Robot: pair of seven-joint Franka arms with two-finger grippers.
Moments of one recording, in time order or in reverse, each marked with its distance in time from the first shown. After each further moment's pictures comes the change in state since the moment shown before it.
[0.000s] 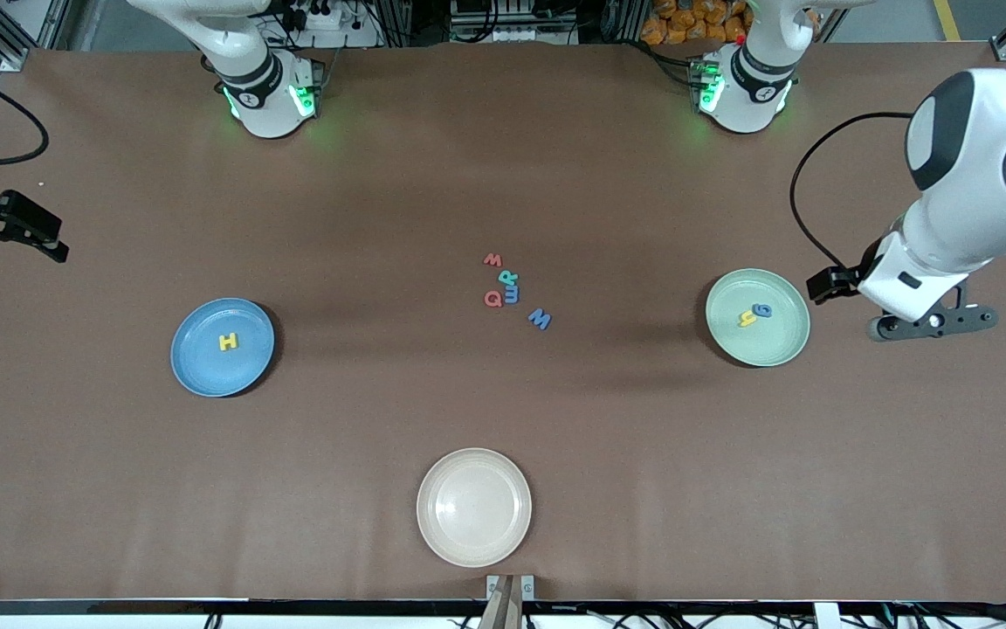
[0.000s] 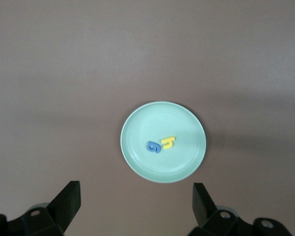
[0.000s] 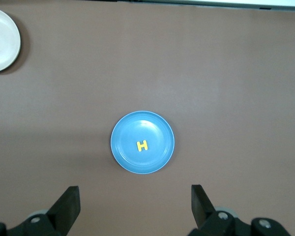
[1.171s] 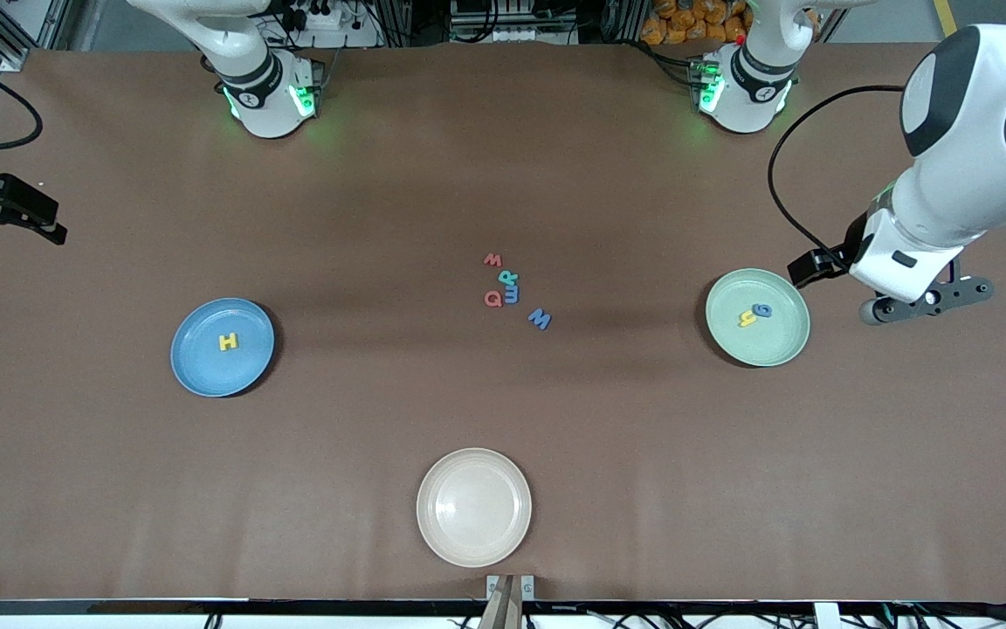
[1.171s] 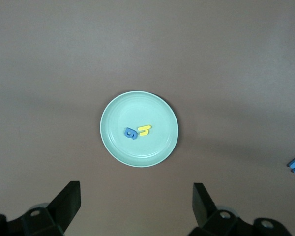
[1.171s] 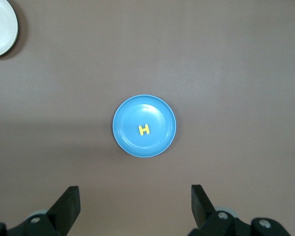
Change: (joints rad) left arm -0.004 -0.014 -0.055 0.064 -0.054 -0.065 -0.124; right arm 0.002 0.004 0.007 0.021 0.011 -0.097 0.014
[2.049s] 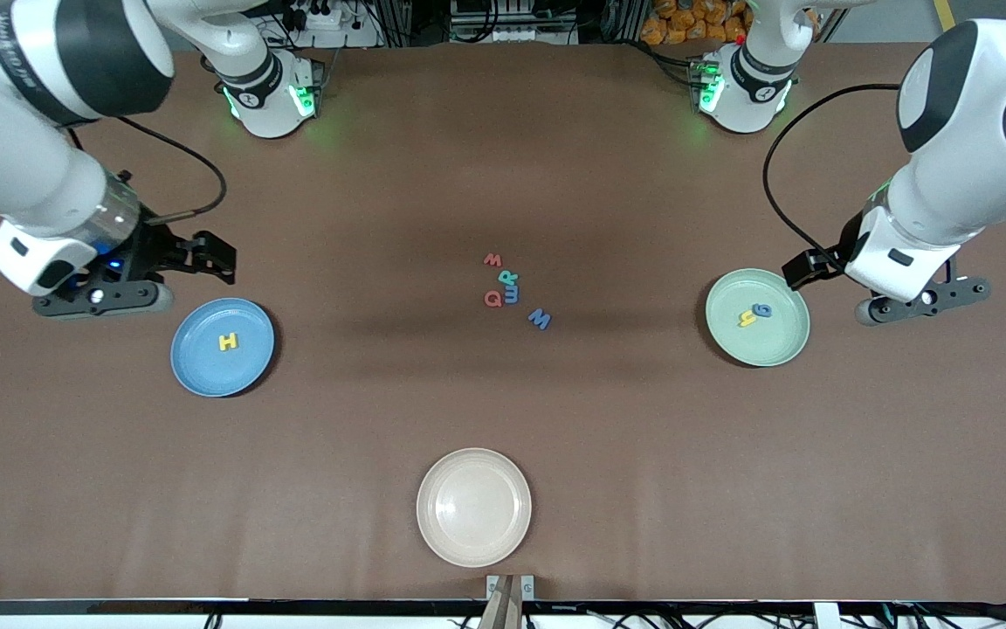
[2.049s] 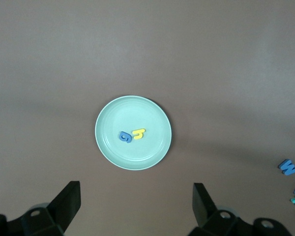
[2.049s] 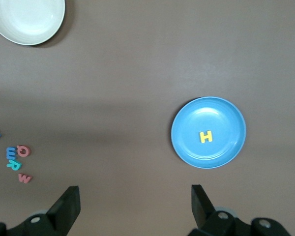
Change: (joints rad) left arm 0.011 0.008 -0.019 0.028 -0.001 0.003 -0.008; right arm 0.245 0.134 0.036 -0.038 0.011 0.119 0.248
